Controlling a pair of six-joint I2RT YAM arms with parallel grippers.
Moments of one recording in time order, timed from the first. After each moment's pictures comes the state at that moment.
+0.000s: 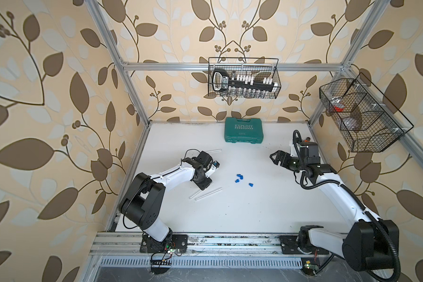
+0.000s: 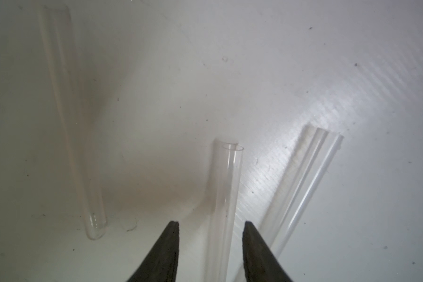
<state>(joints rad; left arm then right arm) -0.51 1.60 0.96 -0.67 0.04 0.26 0.04 1.20 0.86 -0.41 -0.26 0.45</state>
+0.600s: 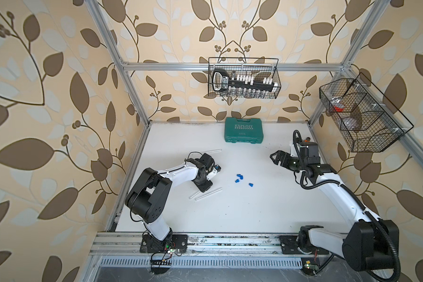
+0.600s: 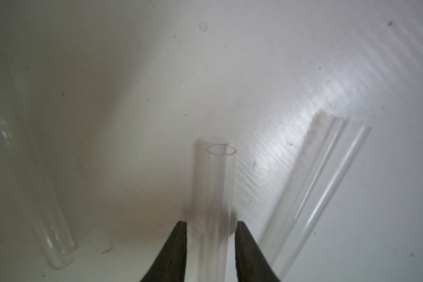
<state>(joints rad) -0.52 1.67 0.96 -0.67 0.04 0.31 0.04 1.20 0.86 -0.41 -0.26 0.45</state>
